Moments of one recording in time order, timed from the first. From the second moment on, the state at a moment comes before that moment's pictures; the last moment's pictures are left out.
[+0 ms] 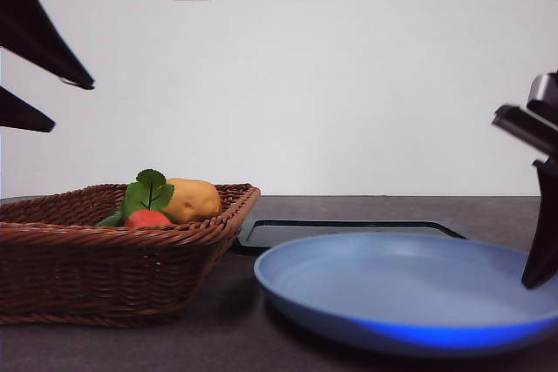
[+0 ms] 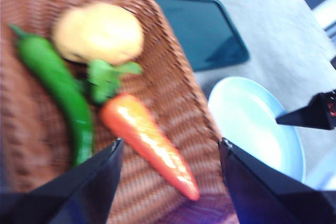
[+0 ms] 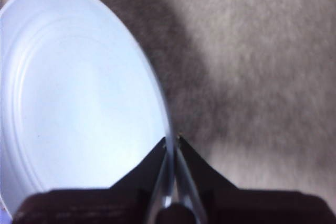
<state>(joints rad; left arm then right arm) -0.18 0.92 0.58 -0.32 0.57 -0.24 0.20 1.26 0.54 -0.41 -0.44 0.32</state>
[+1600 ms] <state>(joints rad) -0.49 1.63 0.99 -0.51 0.19 -0.28 0.20 1.10 0.54 -0.49 -0.44 0.32</state>
